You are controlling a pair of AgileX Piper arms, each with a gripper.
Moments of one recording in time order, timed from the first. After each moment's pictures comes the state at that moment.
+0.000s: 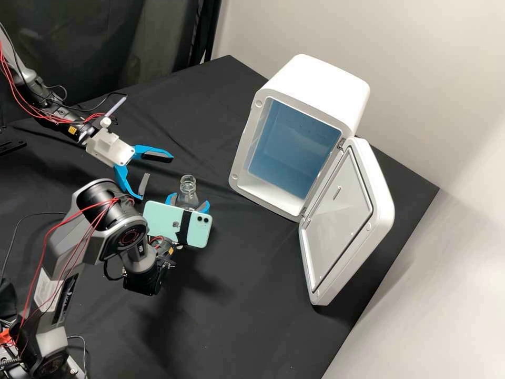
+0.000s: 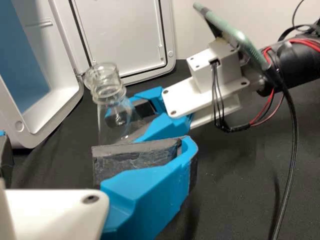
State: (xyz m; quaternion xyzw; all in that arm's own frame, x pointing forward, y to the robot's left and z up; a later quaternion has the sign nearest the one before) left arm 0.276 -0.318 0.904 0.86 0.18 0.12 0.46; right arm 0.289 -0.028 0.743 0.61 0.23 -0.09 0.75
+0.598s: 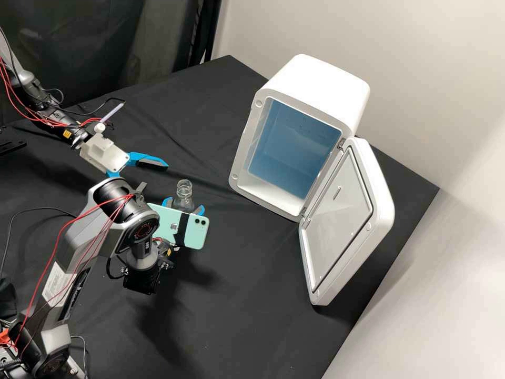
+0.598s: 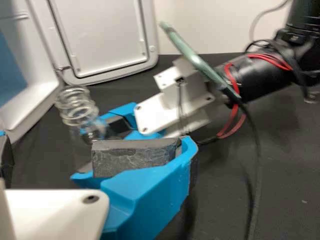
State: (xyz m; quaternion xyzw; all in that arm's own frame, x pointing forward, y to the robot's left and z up) left arm 0.278 -0.325 0.888 0.86 0.18 0.08 0.46; right arm 0.294 -0.035 0.721 0.62 0.23 -0.11 0.74
